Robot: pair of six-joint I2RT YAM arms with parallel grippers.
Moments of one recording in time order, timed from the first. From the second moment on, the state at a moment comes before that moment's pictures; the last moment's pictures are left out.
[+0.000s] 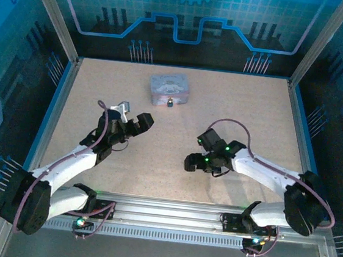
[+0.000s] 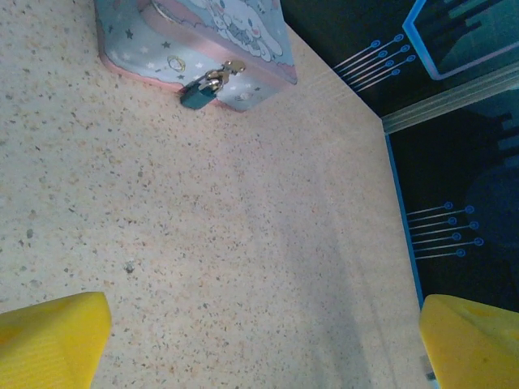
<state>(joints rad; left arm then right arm) -0.32 1.11 0.51 0.18 0.24 -0.88 0.73 1.37 0.81 -0.68 -0.16 0.65</state>
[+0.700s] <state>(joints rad) -0.32 1.11 0.51 0.18 0.24 -0.88 0.77 1.64 0.95 -0.64 -0.16 0.67</state>
